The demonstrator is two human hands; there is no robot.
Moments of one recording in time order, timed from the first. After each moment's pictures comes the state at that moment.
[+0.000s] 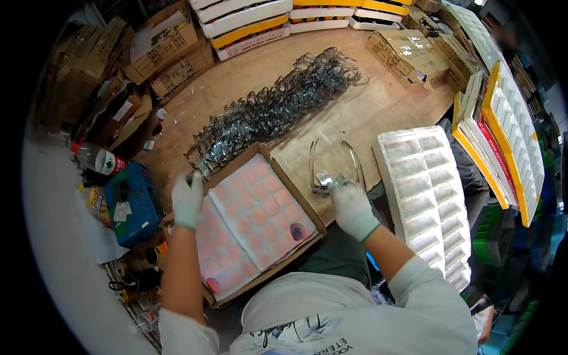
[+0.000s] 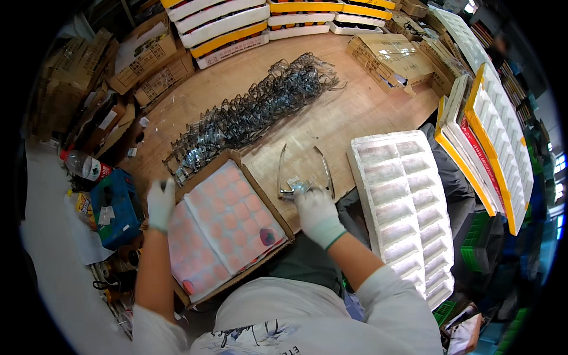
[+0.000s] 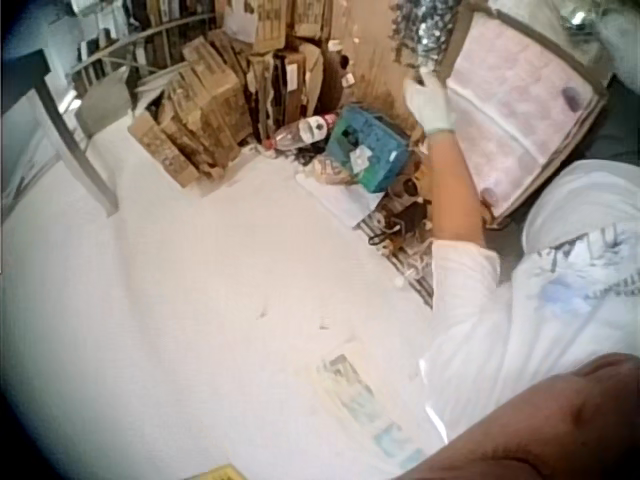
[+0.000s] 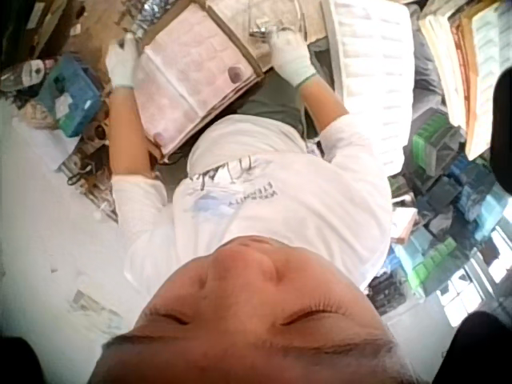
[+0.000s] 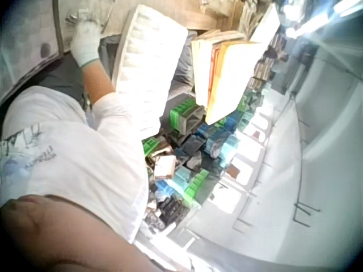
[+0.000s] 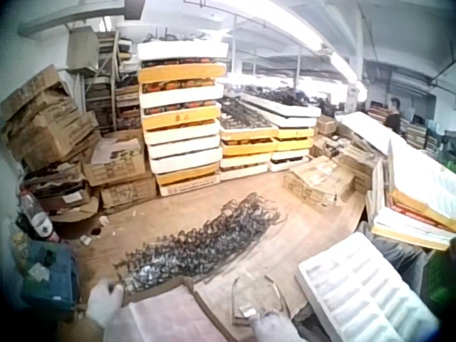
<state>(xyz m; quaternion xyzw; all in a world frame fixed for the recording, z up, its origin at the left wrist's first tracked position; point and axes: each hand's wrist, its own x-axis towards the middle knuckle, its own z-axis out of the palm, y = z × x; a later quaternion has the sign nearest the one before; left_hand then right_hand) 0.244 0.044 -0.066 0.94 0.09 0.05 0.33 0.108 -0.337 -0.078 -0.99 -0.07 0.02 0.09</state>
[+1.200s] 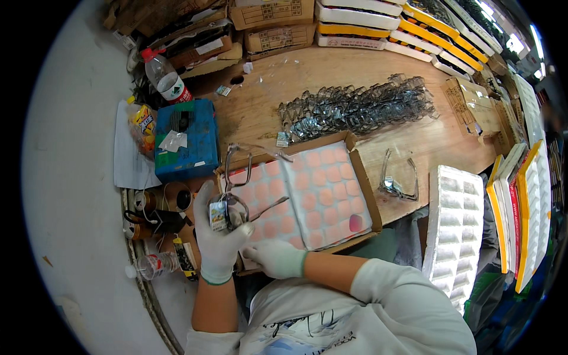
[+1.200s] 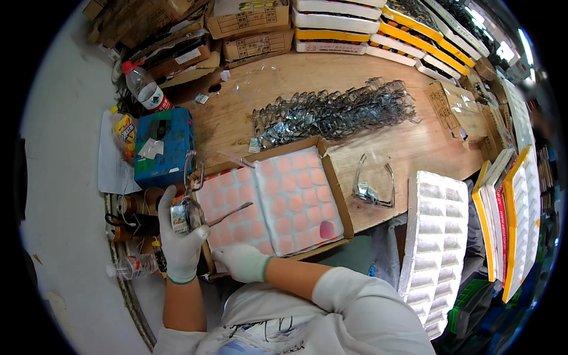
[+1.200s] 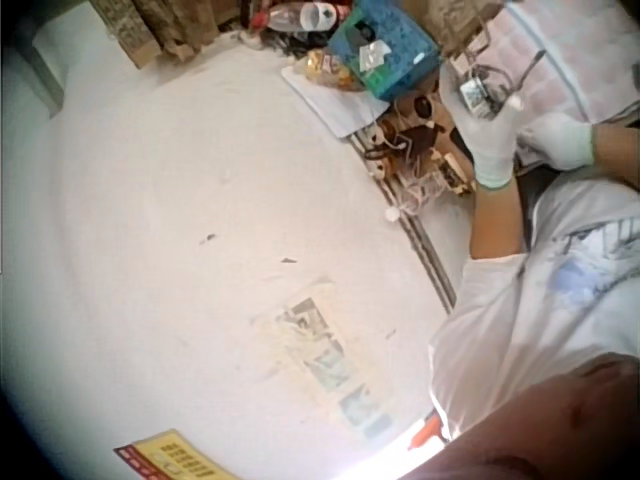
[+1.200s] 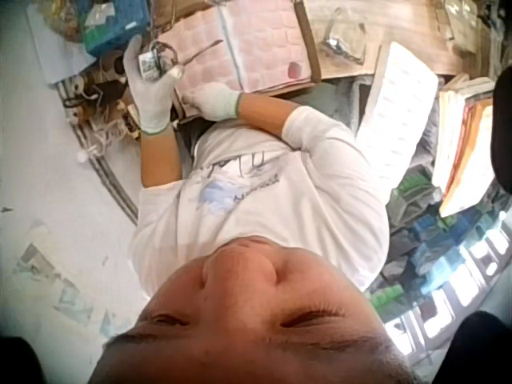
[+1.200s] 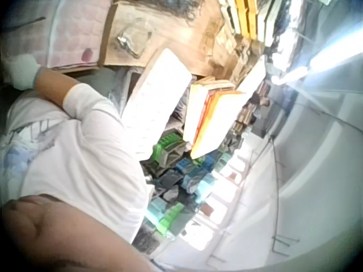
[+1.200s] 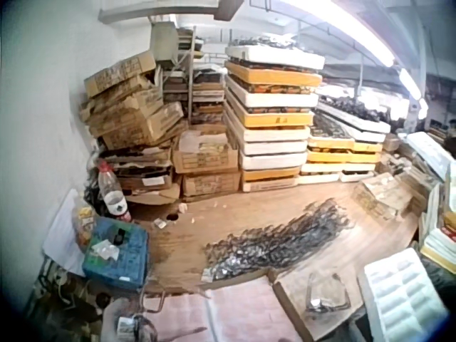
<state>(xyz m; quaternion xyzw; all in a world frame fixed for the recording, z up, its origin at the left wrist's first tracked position) 0.054 0.111 0.004 0.67 0.12 0.15 0.72 0.057 -0.030 -0.092 -0.78 -0.48 0.29 0.29</state>
